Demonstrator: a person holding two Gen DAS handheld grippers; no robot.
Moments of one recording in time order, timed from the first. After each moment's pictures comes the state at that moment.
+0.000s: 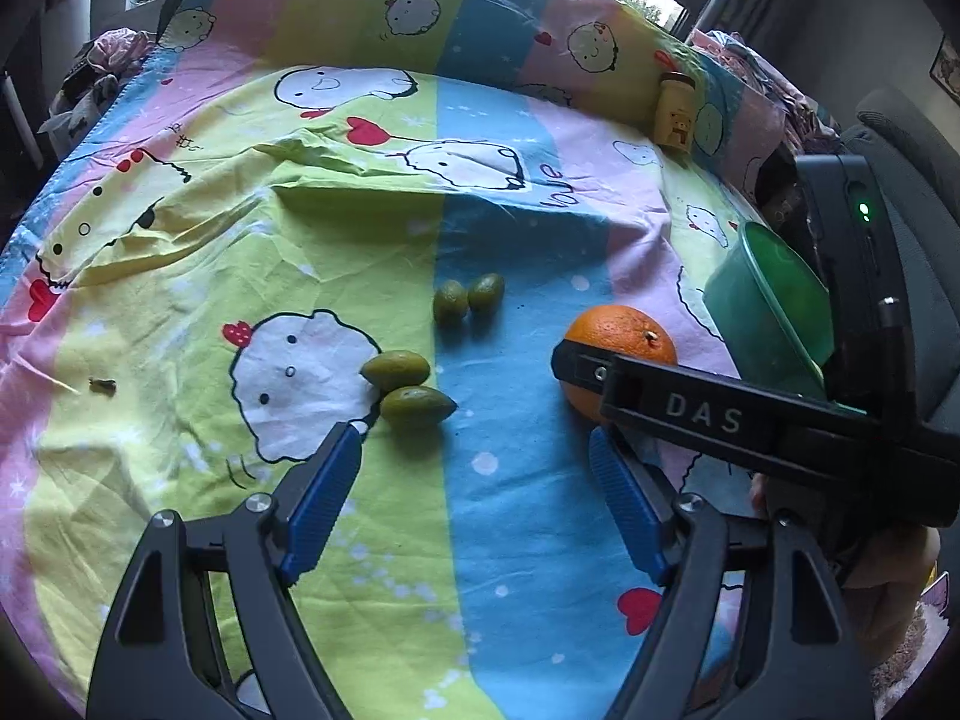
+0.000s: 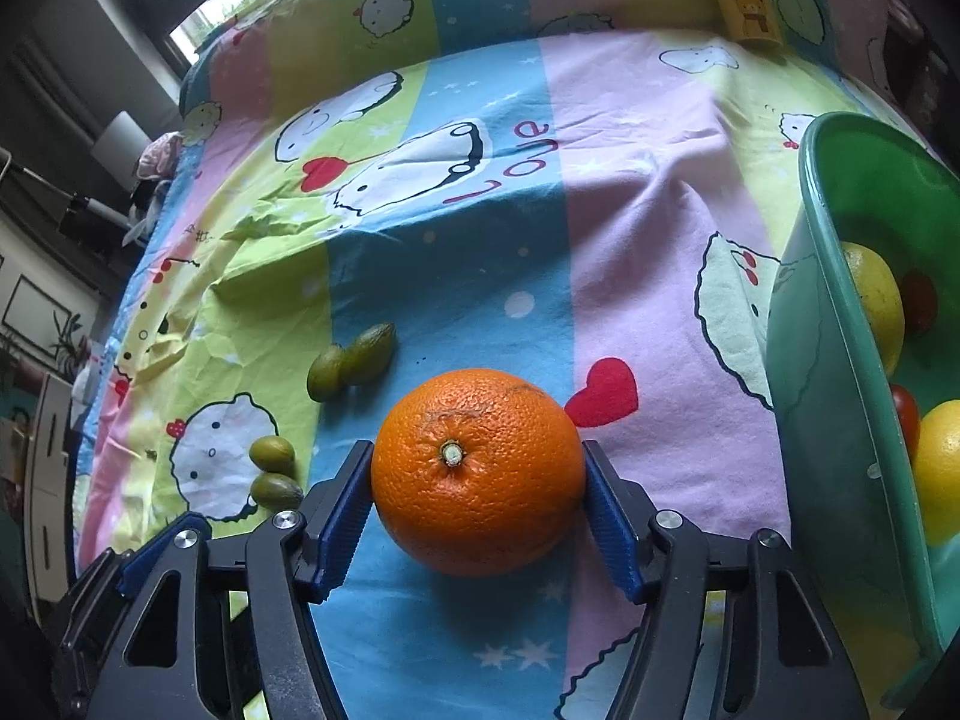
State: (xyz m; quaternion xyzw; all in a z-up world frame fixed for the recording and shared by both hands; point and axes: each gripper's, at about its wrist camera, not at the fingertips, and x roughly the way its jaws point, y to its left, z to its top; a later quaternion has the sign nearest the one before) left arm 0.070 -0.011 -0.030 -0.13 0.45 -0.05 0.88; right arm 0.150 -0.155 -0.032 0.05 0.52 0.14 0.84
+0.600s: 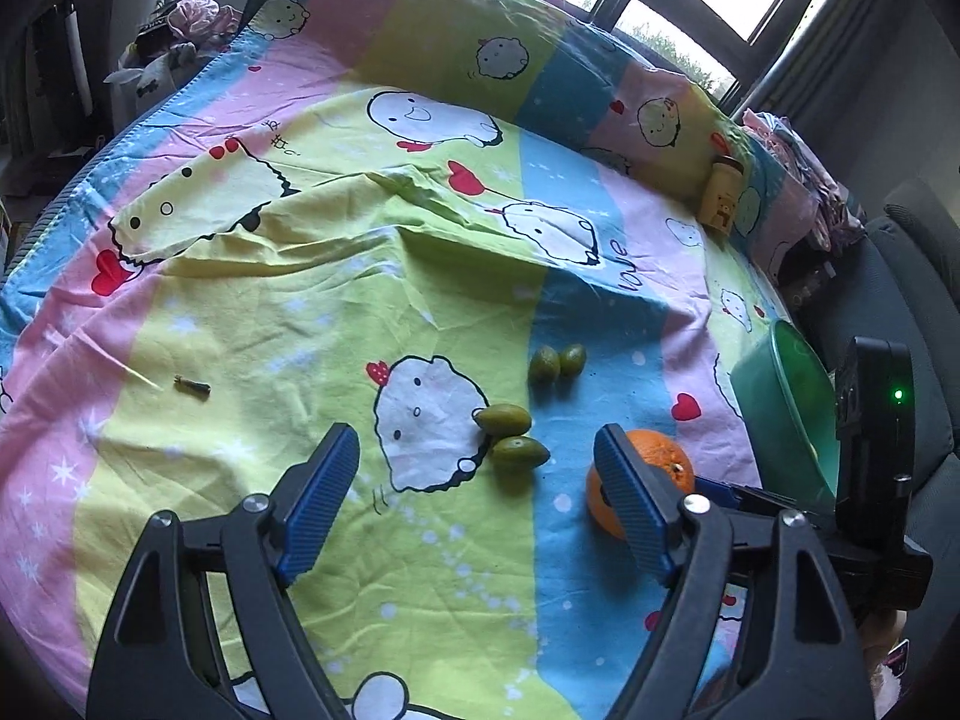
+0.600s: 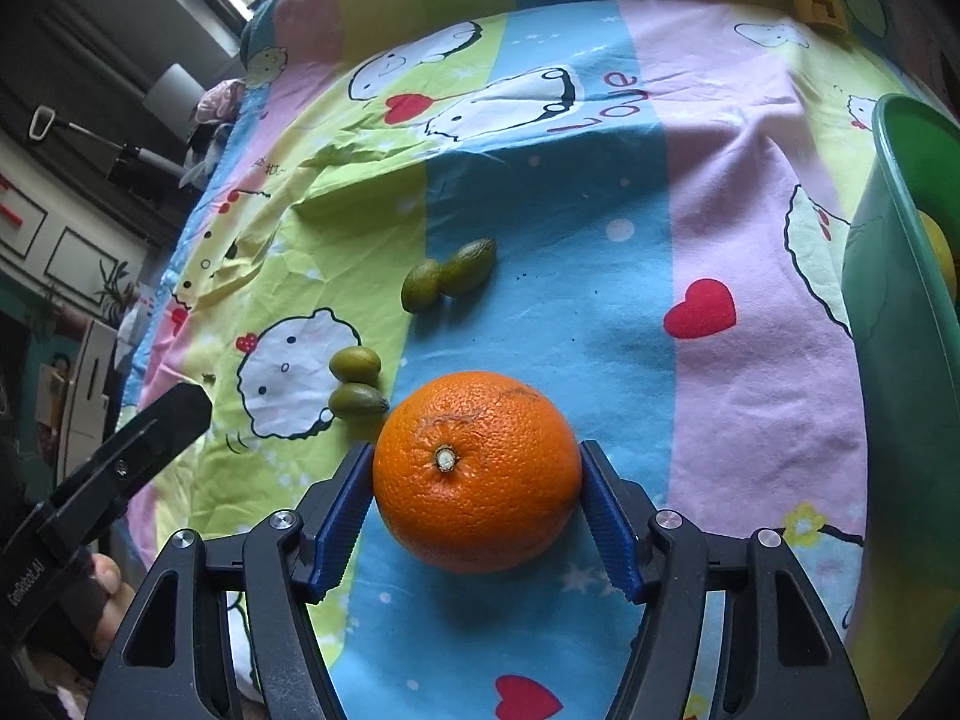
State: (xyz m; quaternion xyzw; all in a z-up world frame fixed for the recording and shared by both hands) left arm 0.058 0.044 -0.014 -0.20 0.42 -0.02 0.89; right arm 0.128 -0.137 -0.032 0.04 0.55 0.21 0.81
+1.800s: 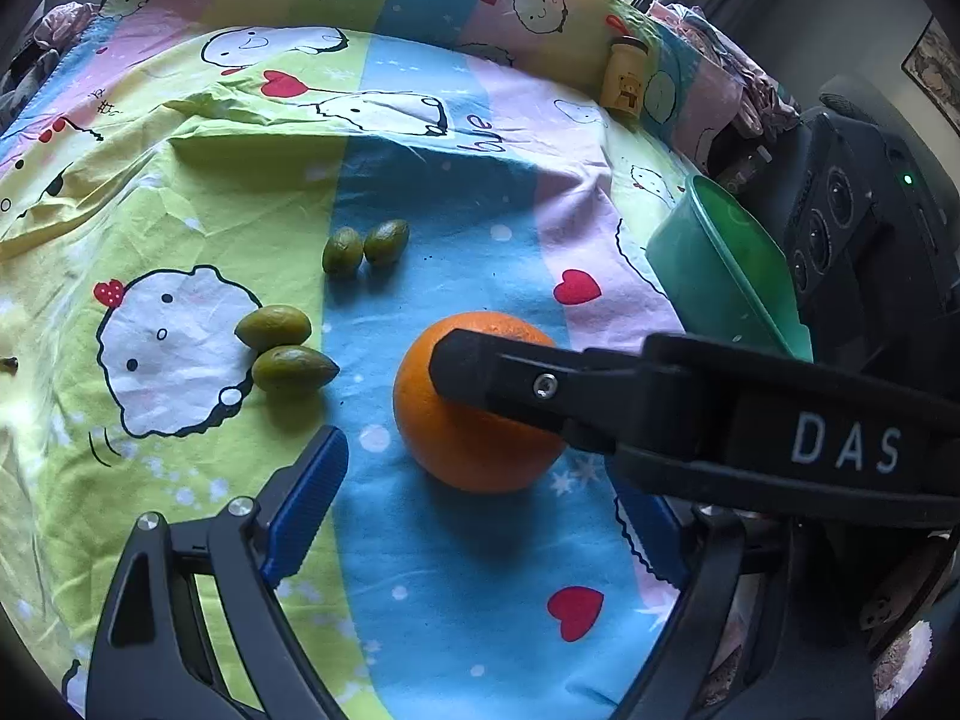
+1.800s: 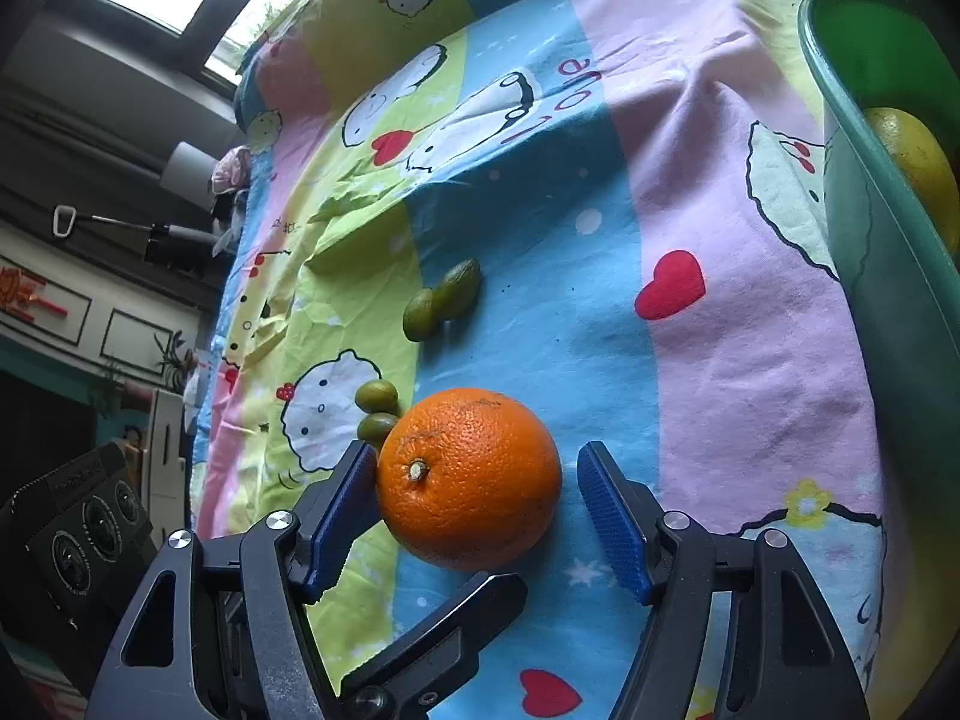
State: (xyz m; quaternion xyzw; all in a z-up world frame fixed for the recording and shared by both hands) left arm 0.079 -0.048 -0.053 -0.15 0.47 -0.13 0.86; right arm 0.135 -0.166 -0.039 0.16 0.55 0.24 0.78
